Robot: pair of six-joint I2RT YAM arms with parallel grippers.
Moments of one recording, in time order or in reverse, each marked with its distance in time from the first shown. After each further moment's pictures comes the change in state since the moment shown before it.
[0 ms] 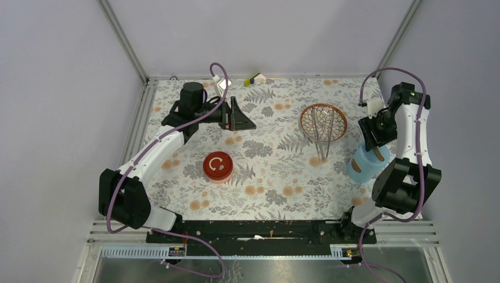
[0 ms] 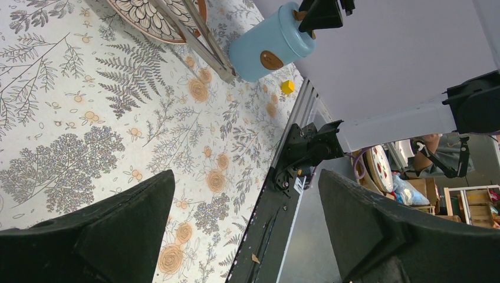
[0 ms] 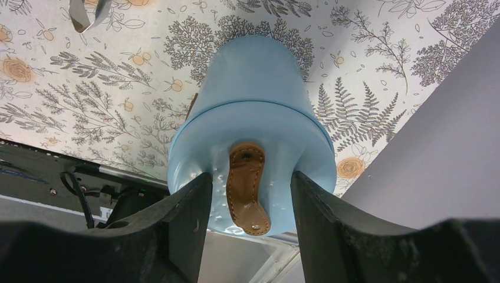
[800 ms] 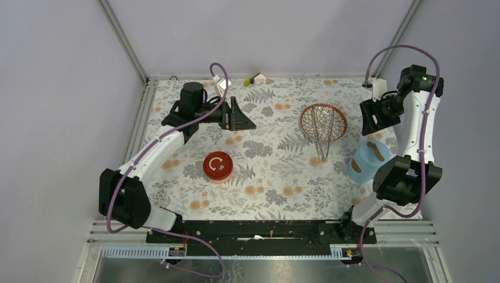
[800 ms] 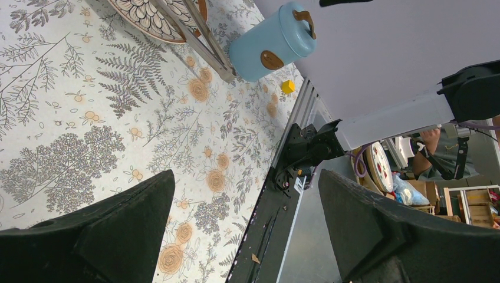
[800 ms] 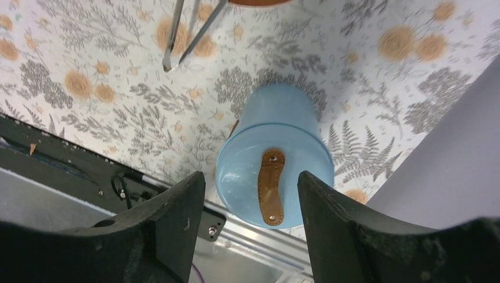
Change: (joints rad) left arm 0.000 0.002 0.000 0.000 0.000 0.000; right arm 0.000 0.077 0.295 -0.179 -0.188 -0.008
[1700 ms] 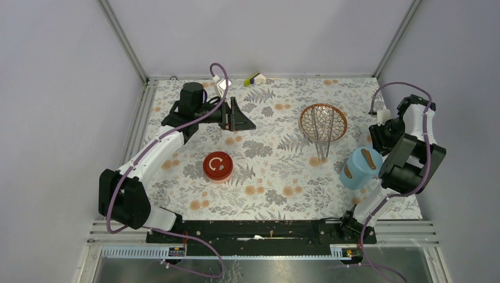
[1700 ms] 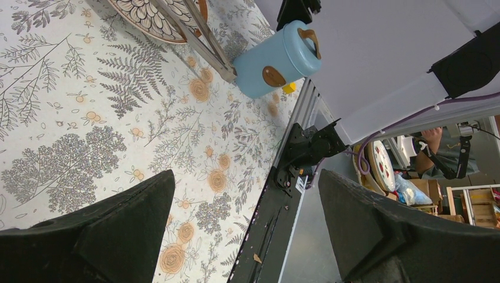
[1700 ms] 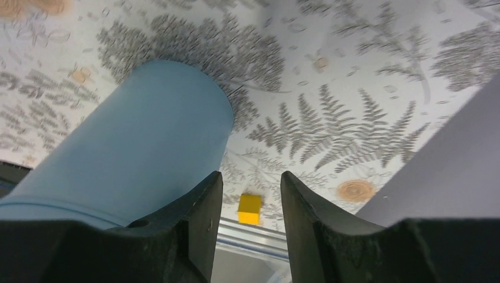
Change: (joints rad) left arm 0.000 -0.003 -0.003 -0.001 0.000 0.008; right arm -0.162 0.153 -0.282 0.281 0.158 -0.031
